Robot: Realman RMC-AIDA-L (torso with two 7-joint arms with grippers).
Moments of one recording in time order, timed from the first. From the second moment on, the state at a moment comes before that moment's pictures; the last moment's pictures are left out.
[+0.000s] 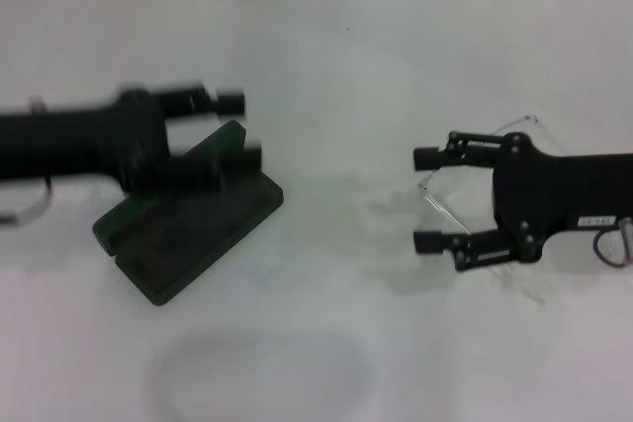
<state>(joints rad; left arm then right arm) -0.35 -1.97 1.03 0.95 1.55 1.76 -1.67 0.51 2.02 -1.13 -0.69 -1.59 -1.68 1.17</state>
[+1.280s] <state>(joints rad) -0.62 -2.08 1.34 1.46 2.72 1.70 -2.58 0.34 2.02 -0.92 -0.96 -1.57 -1.53 1.13</state>
